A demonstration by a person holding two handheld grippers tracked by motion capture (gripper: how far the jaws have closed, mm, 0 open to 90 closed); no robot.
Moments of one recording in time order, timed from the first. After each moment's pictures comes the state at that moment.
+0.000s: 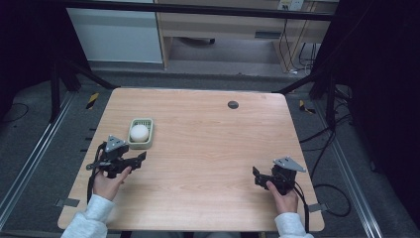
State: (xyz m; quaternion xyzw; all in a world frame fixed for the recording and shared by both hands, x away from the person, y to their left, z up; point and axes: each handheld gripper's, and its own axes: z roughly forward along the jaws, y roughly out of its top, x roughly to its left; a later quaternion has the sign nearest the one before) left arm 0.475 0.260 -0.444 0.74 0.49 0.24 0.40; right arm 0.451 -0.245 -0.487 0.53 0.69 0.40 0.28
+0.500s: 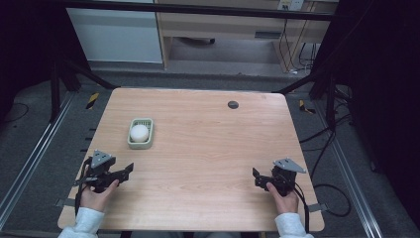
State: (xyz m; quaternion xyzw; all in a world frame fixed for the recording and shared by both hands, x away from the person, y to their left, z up) left arm 0.446 0.294 -0.468 0.72 0.52 0.25 0.39; right arm 0.448 -0.245 -0.488 0.53 0.70 0.39 0.28
